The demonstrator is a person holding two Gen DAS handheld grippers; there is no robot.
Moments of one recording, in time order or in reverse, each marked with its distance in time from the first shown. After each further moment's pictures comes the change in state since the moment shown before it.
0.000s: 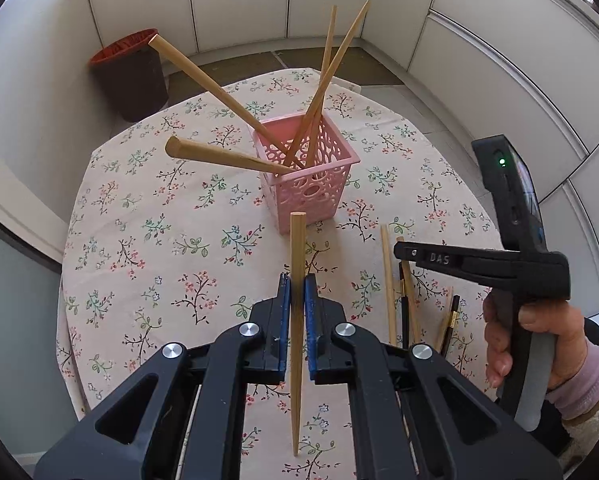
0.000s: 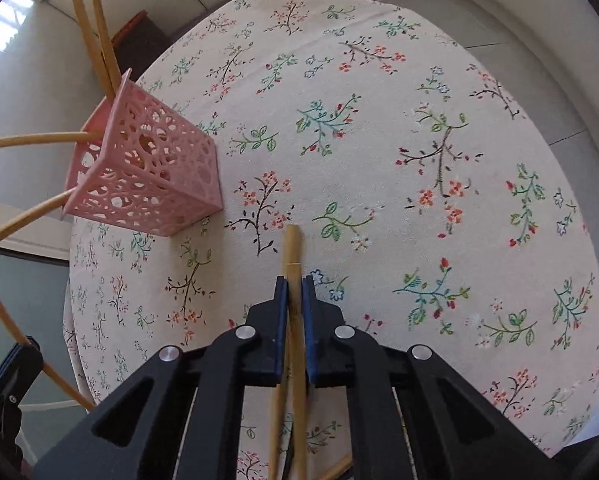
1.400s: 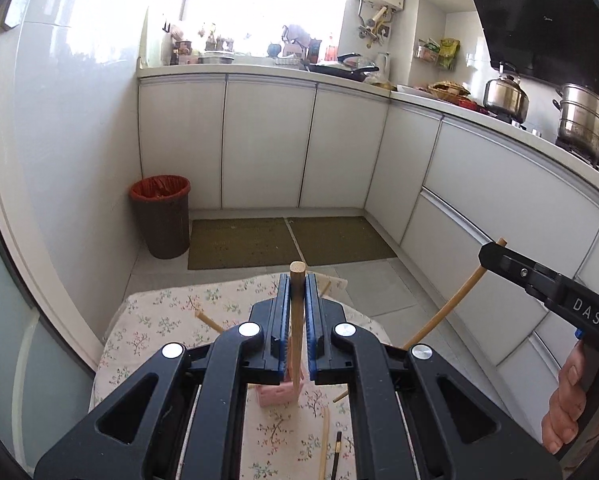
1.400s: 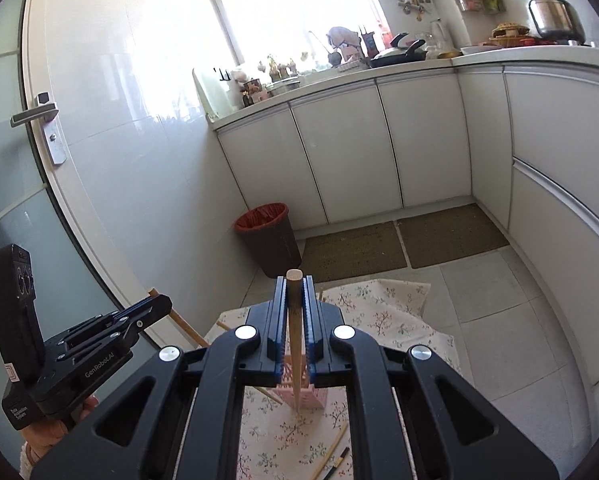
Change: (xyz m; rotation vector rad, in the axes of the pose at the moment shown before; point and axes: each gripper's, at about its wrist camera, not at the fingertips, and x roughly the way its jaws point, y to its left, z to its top) left arm -0.166 -0.026 0.087 -0.125 -0.576 0.036; right arm -0.310 0.070 0.027 -0.384 -0.717 0.244
